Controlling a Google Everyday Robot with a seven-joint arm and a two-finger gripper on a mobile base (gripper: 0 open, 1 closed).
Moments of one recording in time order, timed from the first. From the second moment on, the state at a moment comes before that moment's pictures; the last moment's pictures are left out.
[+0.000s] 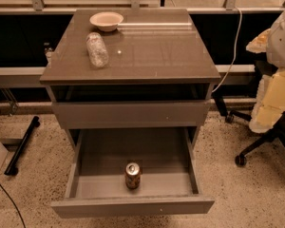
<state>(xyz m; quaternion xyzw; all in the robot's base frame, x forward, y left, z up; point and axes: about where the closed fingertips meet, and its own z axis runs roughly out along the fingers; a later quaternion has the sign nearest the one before) 0.438 -0.217 0.976 -0.60 0.78 -0.03 0.16</state>
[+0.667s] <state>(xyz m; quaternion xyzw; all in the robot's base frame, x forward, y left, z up) 0.445 -0.198 0.966 -0.61 0.76 0.00 0.19</state>
